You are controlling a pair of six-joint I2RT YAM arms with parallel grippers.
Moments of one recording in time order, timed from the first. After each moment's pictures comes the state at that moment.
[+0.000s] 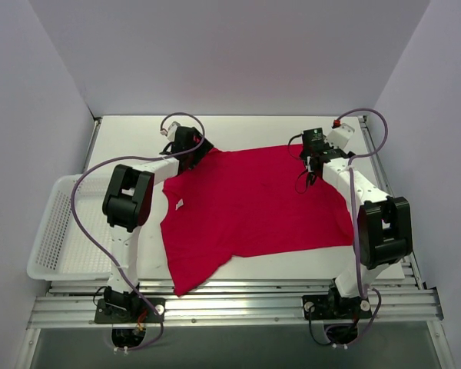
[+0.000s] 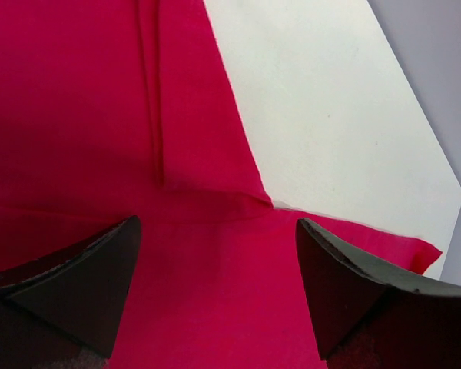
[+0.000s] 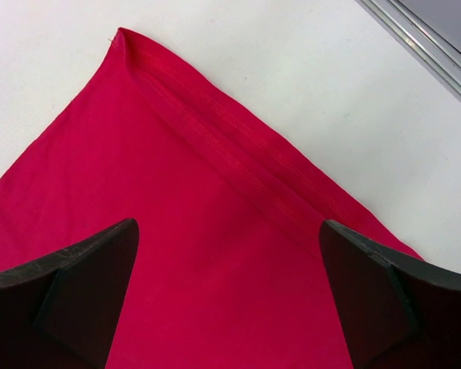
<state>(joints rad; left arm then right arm) -0.35 2.21 1.54 0.07 -0.09 -1.02 0.21 1.66 1.22 -0.42 0.71 0.70</state>
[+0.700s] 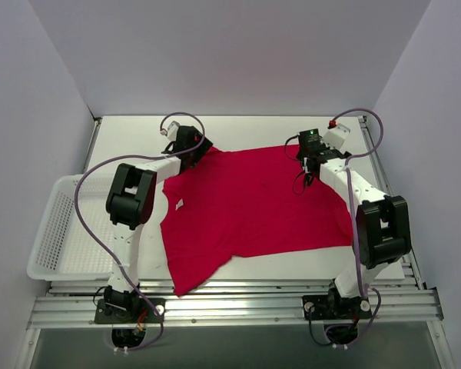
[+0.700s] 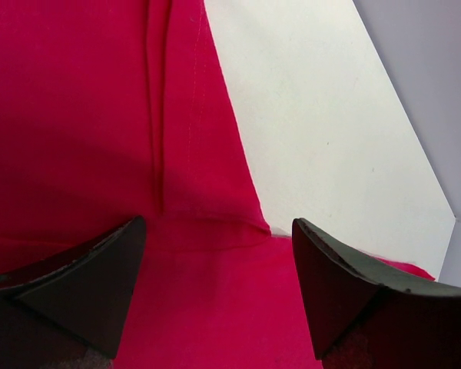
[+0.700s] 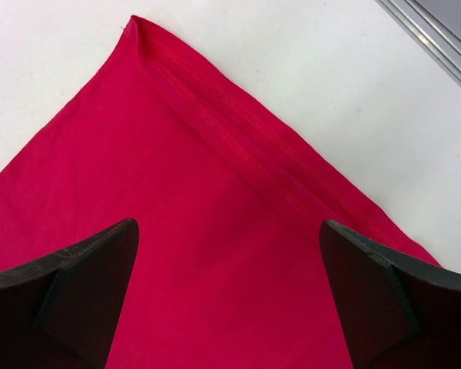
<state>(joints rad) -0.35 2.25 1.58 0.07 -0.14 -1.07 0.24 1.67 1.22 -0.41 0.71 0.70</state>
